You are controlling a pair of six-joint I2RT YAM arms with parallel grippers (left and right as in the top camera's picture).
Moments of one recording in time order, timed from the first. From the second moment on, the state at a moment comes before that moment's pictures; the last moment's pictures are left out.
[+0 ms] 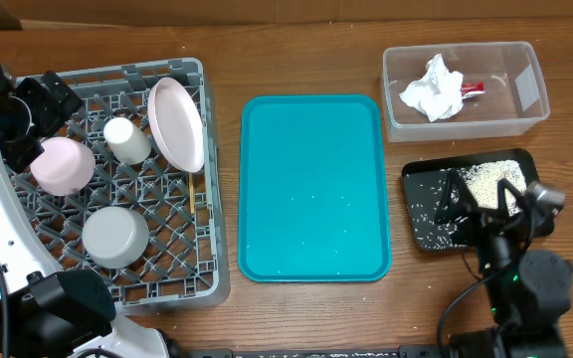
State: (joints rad) left arm 0.47 1.78 2.03 -1.45 0.23 -0.37; right arm 0.07 0.34 0.39 -0.16 0.01 0.41
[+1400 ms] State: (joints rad) left arm 0.47 1.78 2.03 -1.45 0.23 -0.36; right arm 0.07 0.01 0.02 -0.03 -0.02 0.27
